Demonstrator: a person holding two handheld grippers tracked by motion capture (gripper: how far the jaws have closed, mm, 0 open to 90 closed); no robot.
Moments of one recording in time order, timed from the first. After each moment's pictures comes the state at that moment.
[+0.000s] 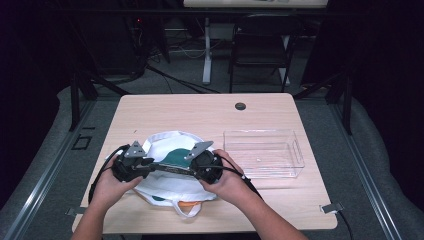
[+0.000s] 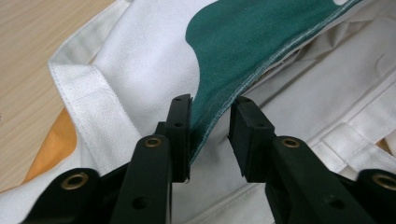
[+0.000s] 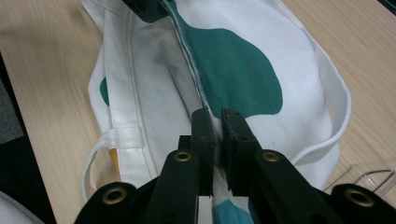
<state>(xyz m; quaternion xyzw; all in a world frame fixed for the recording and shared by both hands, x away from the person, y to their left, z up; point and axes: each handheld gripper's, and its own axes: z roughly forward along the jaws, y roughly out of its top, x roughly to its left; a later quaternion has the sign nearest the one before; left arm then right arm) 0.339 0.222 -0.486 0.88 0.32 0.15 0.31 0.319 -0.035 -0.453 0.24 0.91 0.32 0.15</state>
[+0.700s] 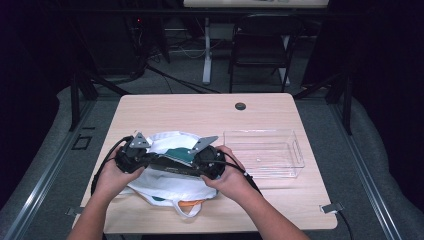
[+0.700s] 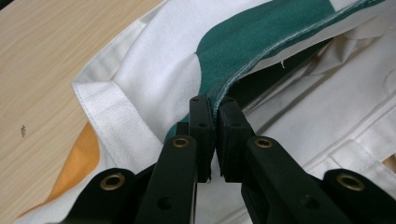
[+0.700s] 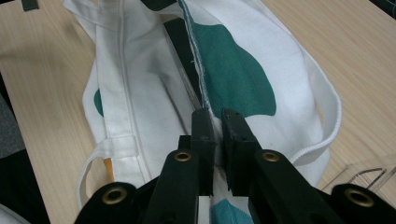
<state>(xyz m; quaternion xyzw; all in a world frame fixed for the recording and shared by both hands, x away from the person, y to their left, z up) 0.355 0.211 -0.465 0.89 0.32 0.16 0.29 0.328 -0.042 -0.450 0.26 0.89 0.34 0.14</state>
